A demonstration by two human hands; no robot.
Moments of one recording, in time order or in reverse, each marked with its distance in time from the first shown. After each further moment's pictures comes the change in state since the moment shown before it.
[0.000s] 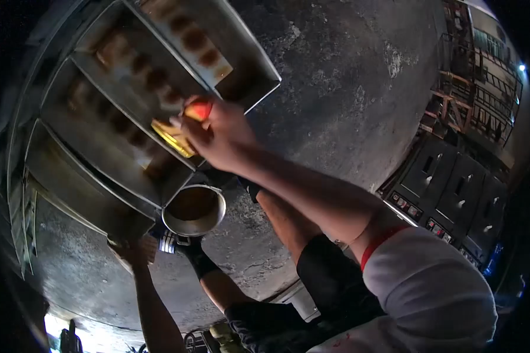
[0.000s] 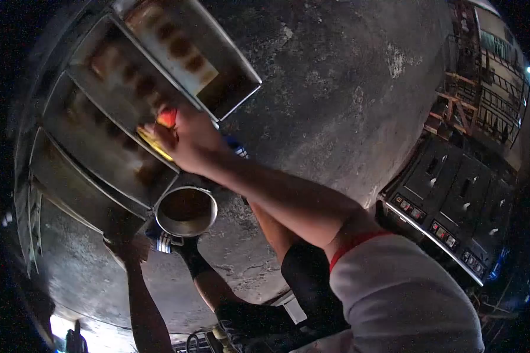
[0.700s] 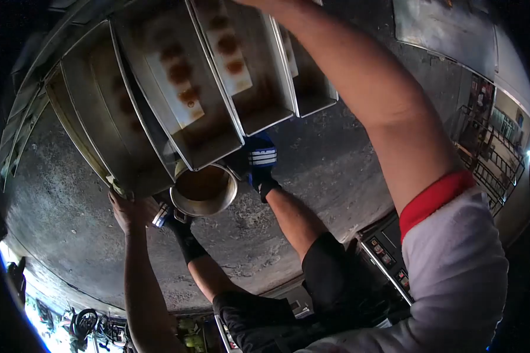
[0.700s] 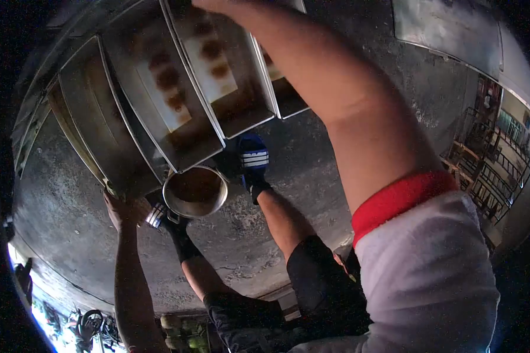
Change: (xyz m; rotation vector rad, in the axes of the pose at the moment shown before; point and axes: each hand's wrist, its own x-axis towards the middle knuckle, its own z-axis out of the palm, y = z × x) left_hand -0.006 0.044 -0.003 0.217 0.056 -0.077; right_hand 0.227 -0.068 0.051 -0.693 -0.152 -0.546
